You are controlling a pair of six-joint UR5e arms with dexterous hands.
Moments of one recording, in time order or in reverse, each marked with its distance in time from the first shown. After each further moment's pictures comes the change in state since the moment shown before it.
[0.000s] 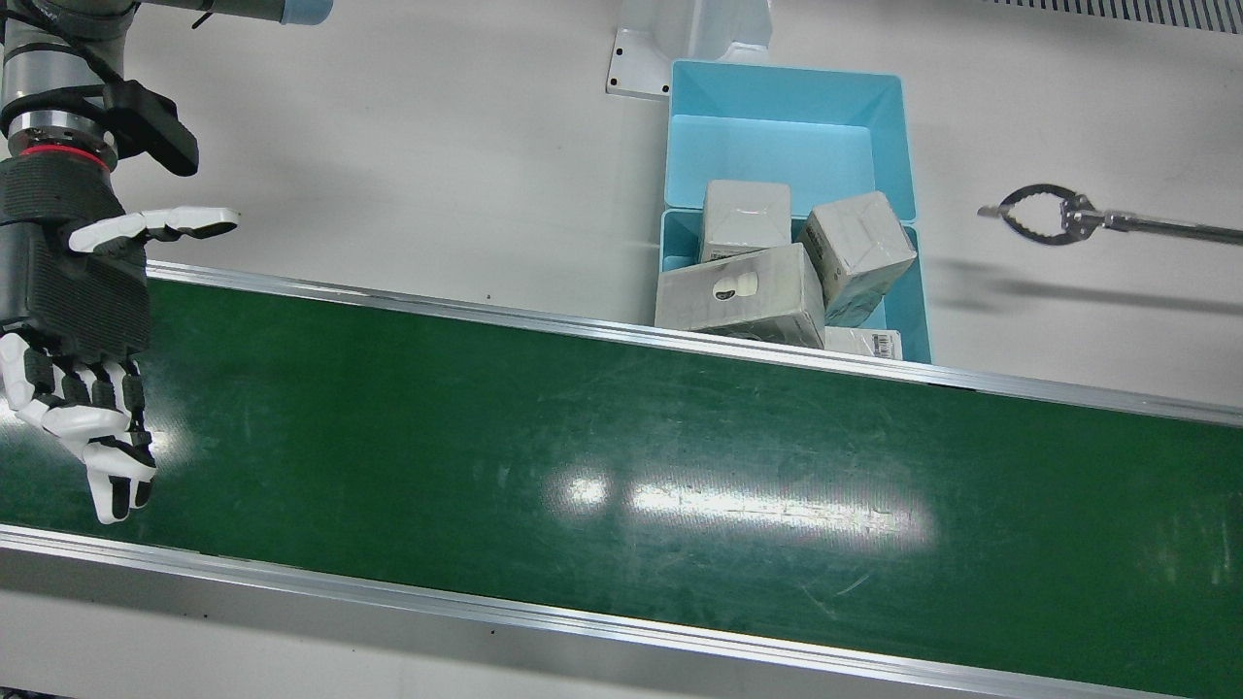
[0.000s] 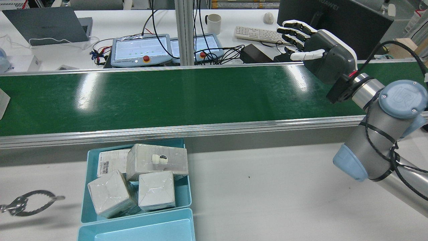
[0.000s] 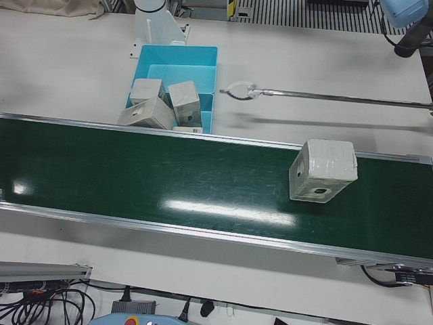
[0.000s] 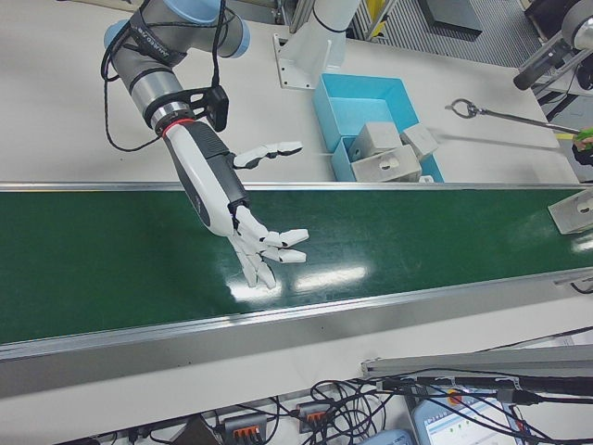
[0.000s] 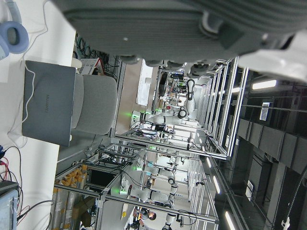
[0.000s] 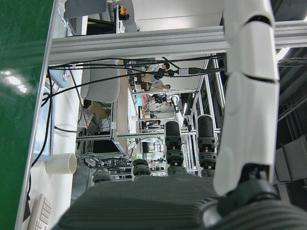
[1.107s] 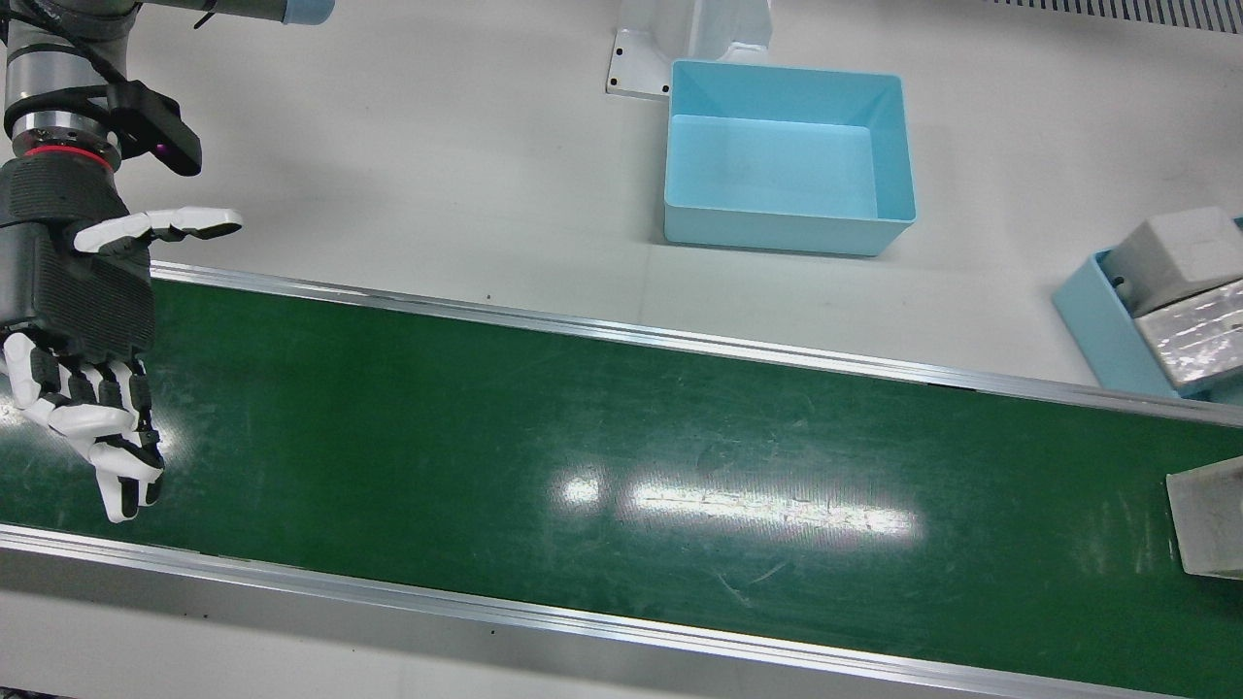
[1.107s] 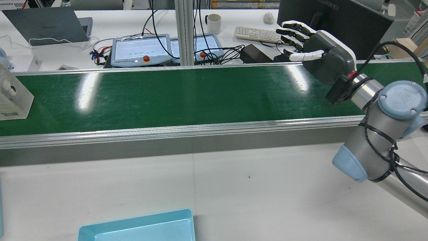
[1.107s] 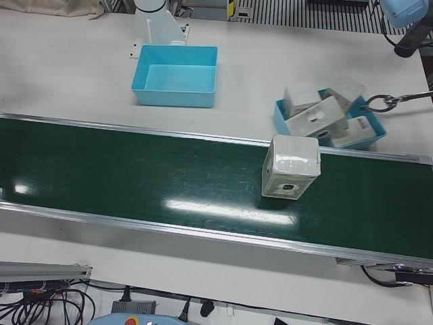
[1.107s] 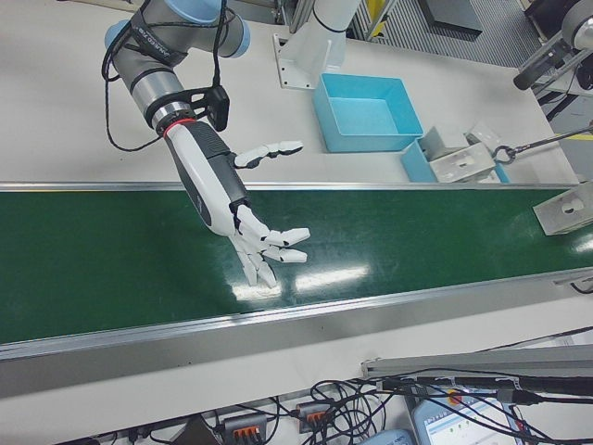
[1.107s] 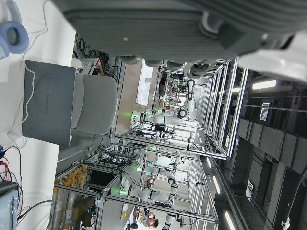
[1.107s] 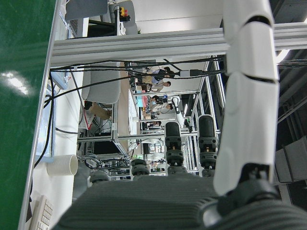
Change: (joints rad) left arm 0.000 0.000 0.000 0.000 0.000 0.000; right arm -0.005 0.000 0.000 0.001 -0.001 0.000
